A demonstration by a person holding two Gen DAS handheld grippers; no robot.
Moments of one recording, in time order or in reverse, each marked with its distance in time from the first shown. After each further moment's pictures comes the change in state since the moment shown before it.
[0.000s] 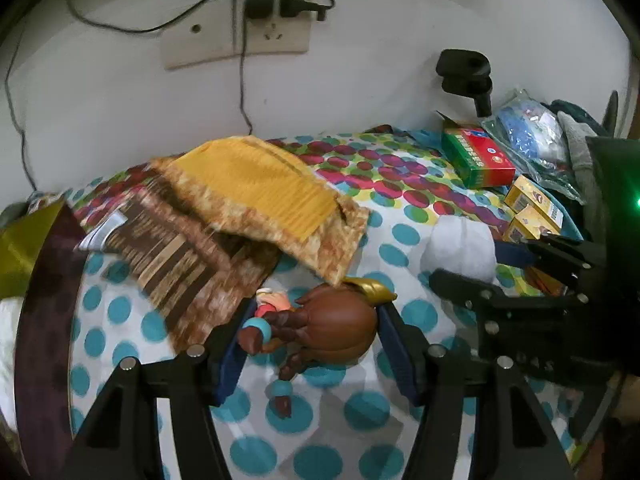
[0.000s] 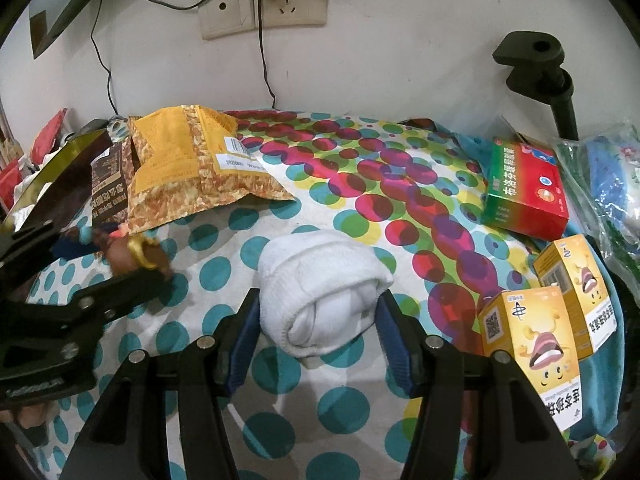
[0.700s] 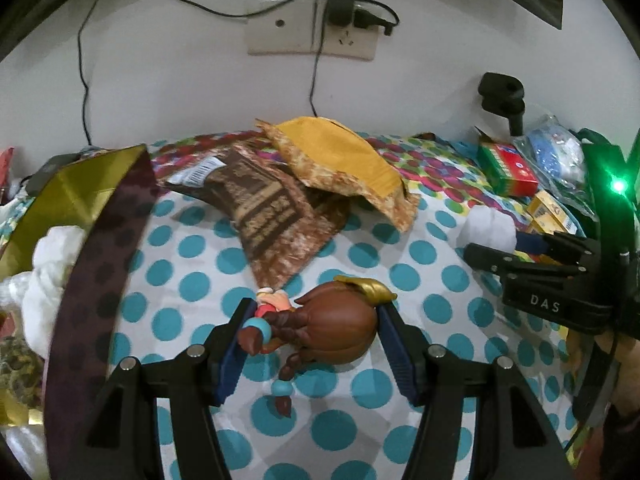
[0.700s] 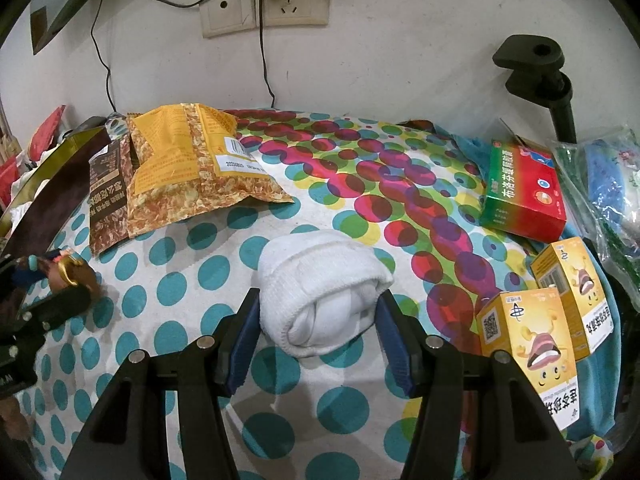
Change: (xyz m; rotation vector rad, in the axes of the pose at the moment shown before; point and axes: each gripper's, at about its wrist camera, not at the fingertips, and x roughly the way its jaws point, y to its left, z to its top) left arm -0.040 0.027 -0.034 -0.125 -0.022 0.104; right arm 0.000 0.005 0.001 -0.007 -0.001 -0.014
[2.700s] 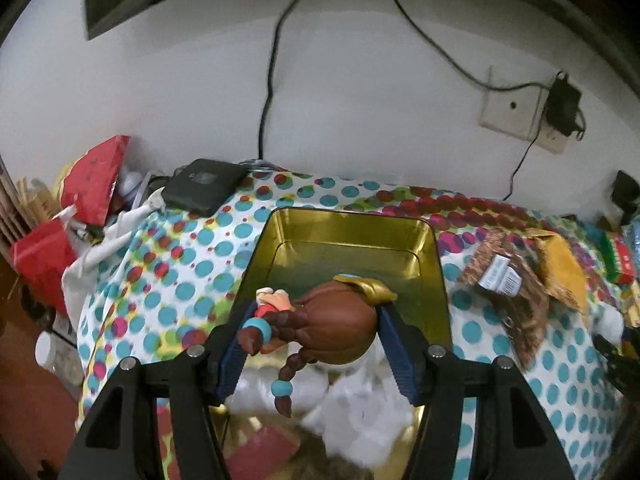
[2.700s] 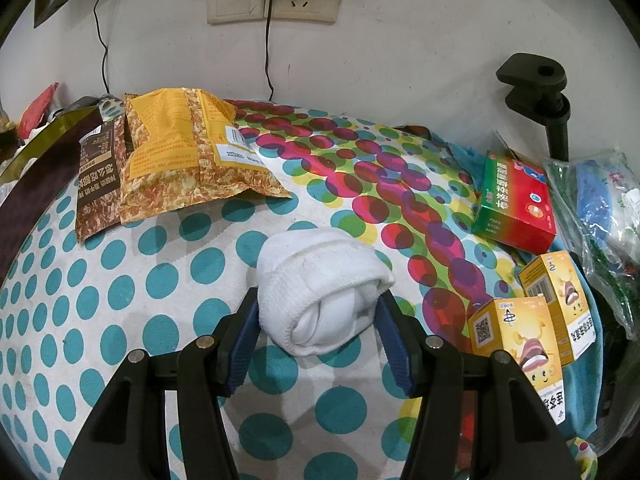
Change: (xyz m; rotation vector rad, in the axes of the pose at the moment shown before) left arm -0.041 0.202 0.073 -0.137 0.023 0.288; right arm -0.005 0.015 0.002 -0.031 0.006 -0.077
